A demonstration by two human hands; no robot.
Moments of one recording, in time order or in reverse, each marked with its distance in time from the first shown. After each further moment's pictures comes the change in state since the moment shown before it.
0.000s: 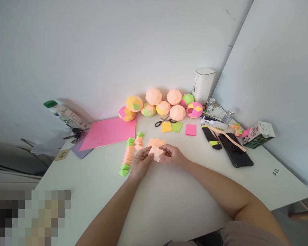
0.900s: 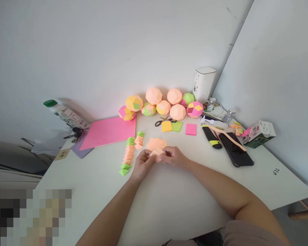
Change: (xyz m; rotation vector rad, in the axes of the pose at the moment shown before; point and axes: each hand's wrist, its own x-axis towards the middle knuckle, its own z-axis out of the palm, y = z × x) left_hand -0.006 0.001 0.003 0.056 -0.122 0.009; right_hand 0.000 -0.003 -0.001 -0.131 -0.078 -0.036
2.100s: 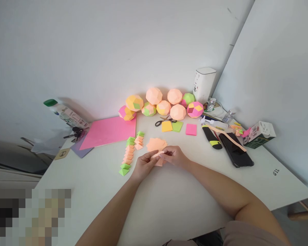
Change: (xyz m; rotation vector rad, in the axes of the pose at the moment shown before) left_hand -0.001 -0.002 -0.002 0.248 0.025 -0.150; right_hand 0.000 0.002 0.001 0.057 0.097 -0.072
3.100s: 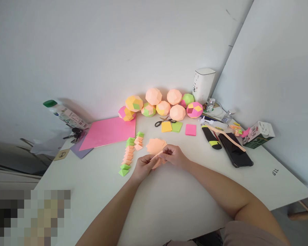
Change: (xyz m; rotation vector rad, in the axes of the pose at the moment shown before) left_hand -0.004 0.010 0.001 0.089 -0.143 0.130; right_hand 0.001 0.000 0.001 0.107 0.039 0.105
